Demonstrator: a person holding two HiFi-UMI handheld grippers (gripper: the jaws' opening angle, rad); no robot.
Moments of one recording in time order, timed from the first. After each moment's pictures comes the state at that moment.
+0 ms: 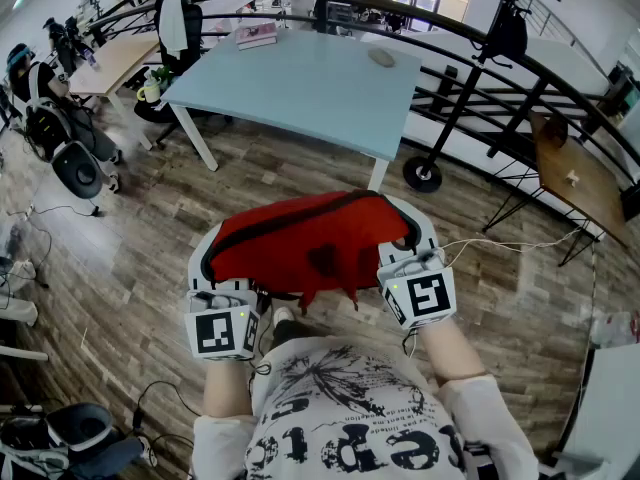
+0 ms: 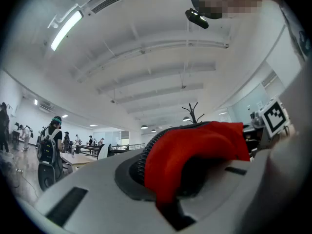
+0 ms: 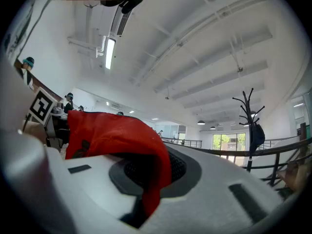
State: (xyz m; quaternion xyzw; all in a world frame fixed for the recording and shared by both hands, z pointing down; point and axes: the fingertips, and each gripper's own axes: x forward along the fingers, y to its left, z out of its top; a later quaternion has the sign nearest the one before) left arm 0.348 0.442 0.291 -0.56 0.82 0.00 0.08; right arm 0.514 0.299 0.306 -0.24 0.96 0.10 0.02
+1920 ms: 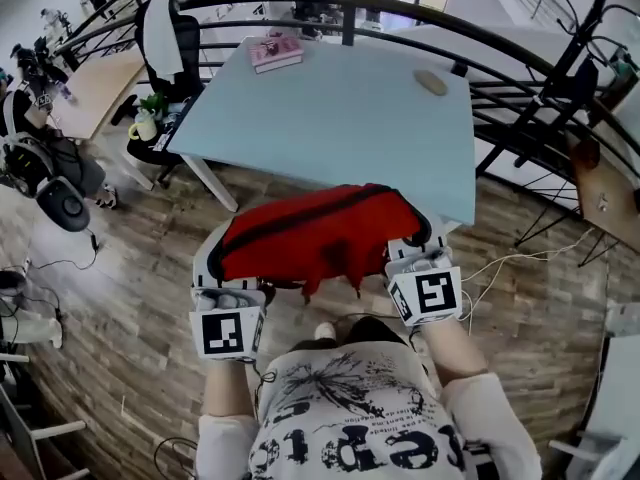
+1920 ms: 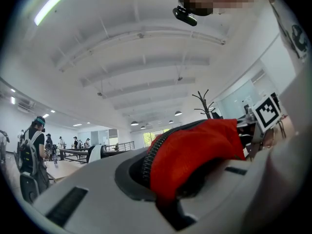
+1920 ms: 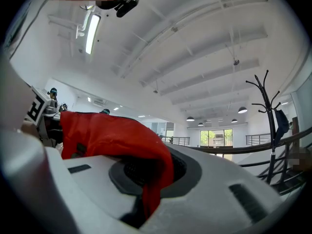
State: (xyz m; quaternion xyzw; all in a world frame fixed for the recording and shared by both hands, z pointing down) left arm -0.059 0.252 0.283 -0.63 0.77 -0.04 0.10; right arm 0.121 0.124 0.303 -0.33 0.94 0.08 0.03
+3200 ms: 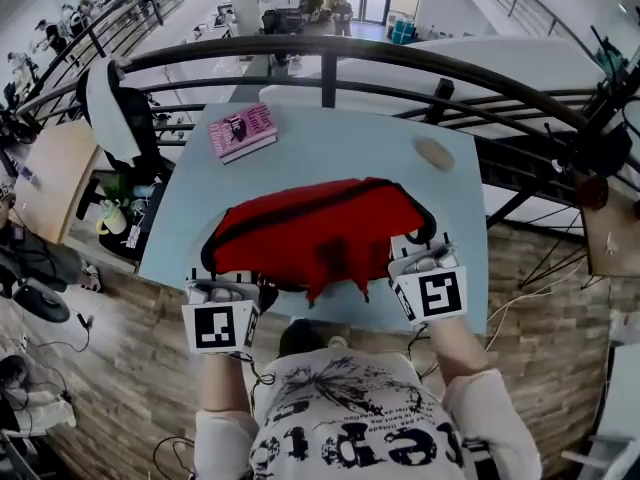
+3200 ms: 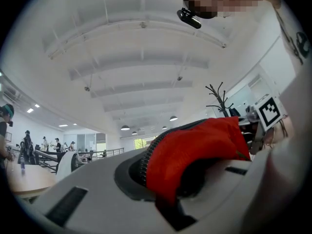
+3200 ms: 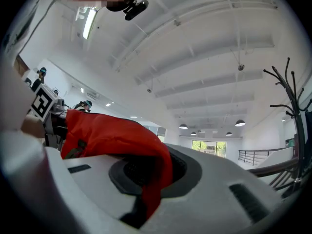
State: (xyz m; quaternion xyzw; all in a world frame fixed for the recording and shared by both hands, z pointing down) left arm -0.231 -0.161 0.259 -0.68 0.72 -0.01 0.13; right arm -0.034 -0.256 0.264 -0.37 0.92 0.15 0.04
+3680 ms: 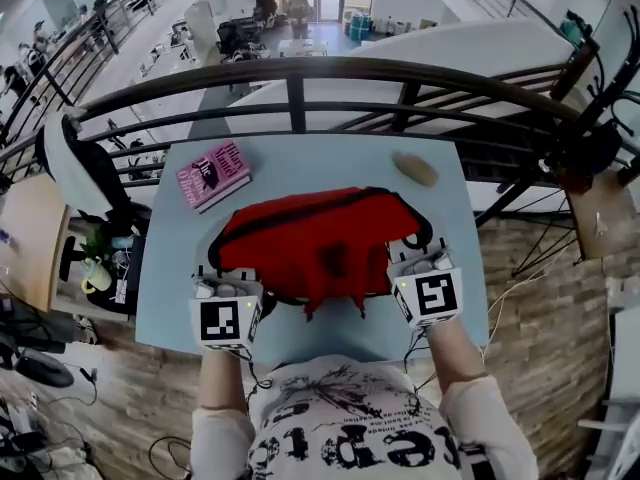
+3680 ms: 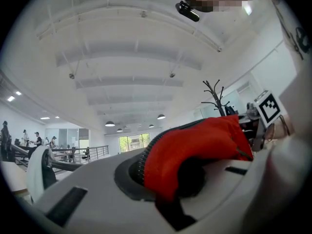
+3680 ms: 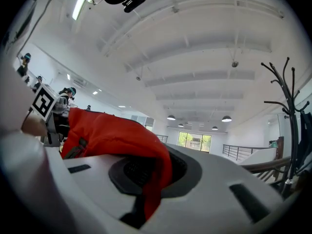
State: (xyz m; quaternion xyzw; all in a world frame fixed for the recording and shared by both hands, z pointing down) left arm -0.254 -0.323 0.275 -0.74 0.66 -0.02 0.11; right arm -0.041 -0.378 0.282 -0.45 0.88 0.13 -0.01
